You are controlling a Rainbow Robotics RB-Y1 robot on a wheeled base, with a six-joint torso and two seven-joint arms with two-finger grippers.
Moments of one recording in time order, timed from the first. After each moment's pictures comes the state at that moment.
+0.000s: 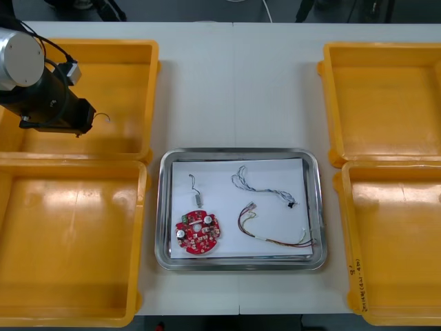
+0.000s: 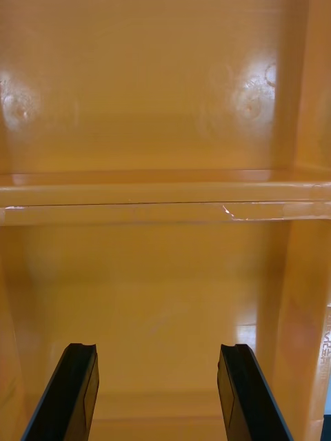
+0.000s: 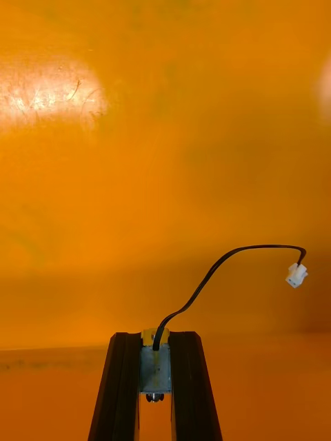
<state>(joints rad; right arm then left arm) -0.25 -0.83 -0.45 -2.03 -0.90 1.92 1.43 -0.71 0.65 -0.07 -1.48 0.62 1.68 -1.40</state>
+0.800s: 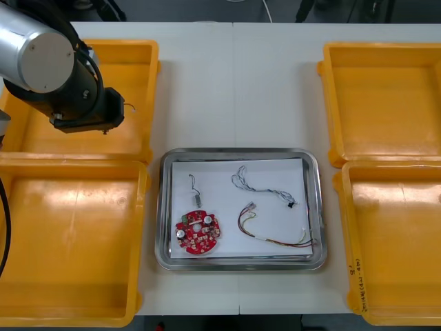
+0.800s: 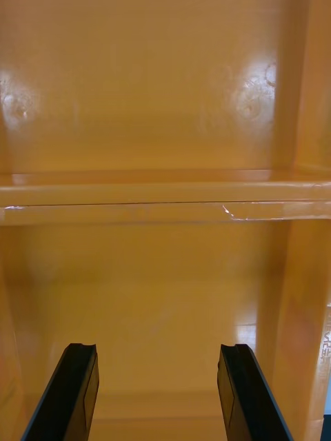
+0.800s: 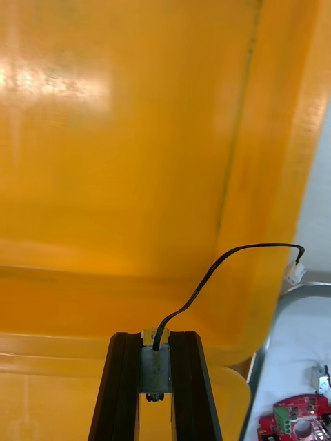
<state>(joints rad) -0.25 -0.83 -0.45 -2.03 -0.90 1.92 1.43 -0.72 0.61 -0.17 -1.83 0.62 1.85 -0.94</state>
